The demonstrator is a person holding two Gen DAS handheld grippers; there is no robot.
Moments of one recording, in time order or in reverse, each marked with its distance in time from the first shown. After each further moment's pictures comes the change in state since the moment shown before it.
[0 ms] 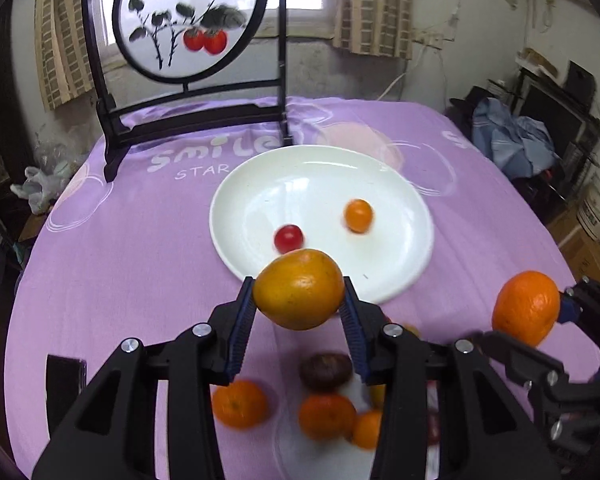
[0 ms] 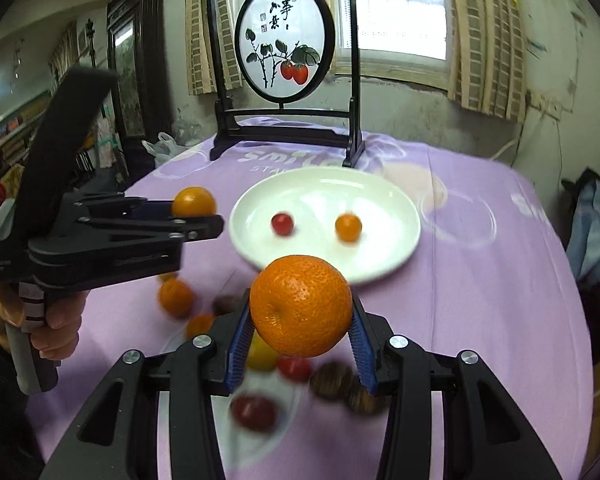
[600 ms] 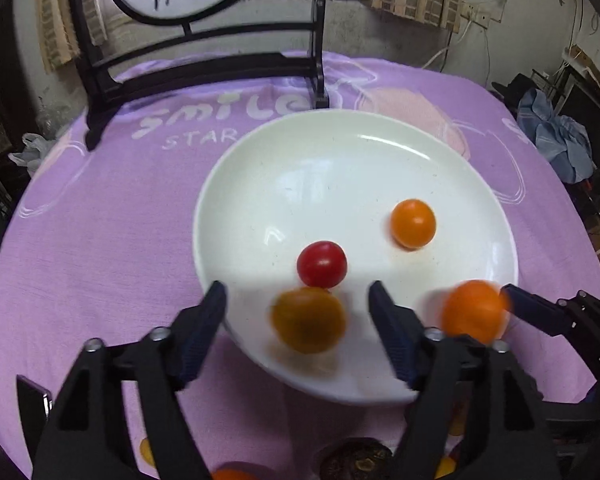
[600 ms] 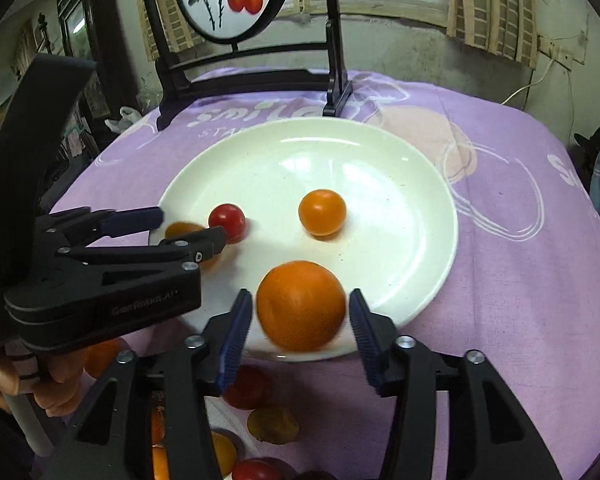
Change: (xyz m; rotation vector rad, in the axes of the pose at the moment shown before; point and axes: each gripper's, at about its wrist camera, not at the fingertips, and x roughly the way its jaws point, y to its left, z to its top) left arm 0.093 0.013 0.026 -0.056 0.099 0.071; right arm 0.098 -0.027 0.020 0.114 0.157 -0.005
